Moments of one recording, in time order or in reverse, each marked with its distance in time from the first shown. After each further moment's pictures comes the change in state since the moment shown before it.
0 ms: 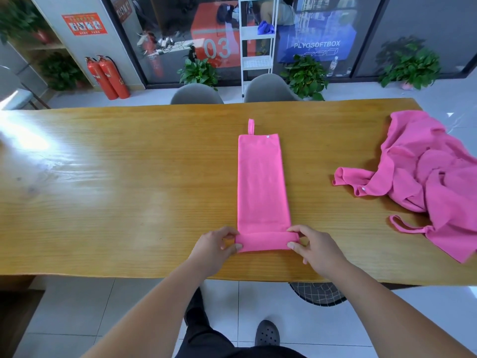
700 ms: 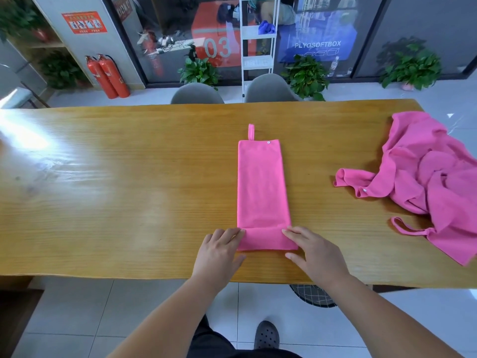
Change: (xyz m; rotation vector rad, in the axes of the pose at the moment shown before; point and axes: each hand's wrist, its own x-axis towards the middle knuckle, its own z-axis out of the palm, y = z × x) left_hand -0.009 -0.009 0.035 0.587 0.377 0.418; right_hand -0.013 -0.003 0.010 -0.462 0.157 -0.229
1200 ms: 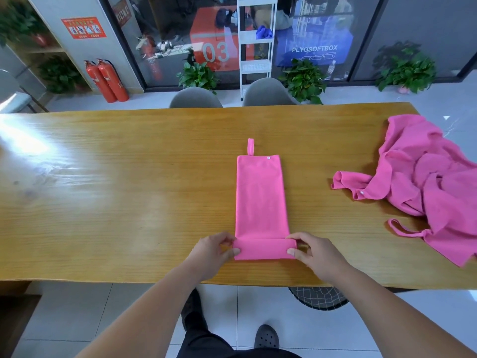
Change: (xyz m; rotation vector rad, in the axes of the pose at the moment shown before) left_hand 0.019 -0.024 -0.027 -0.639 -0.416 -0.417; right_hand 0.009 0.019 -0.007 0.492 -0.201 0.179
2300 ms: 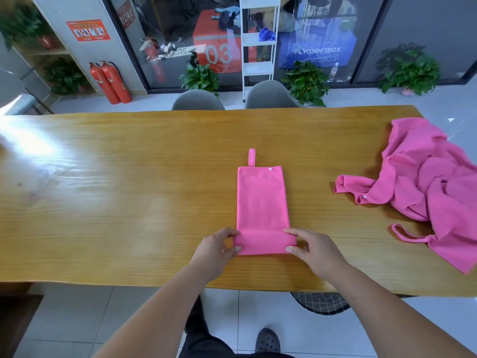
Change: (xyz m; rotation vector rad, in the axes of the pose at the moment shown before) left_hand 0.006 0.014 0.000 0.014 0.074 -0.006; right_hand 0.015 -0.010 -0.005 -0.098 0.072 -0.051
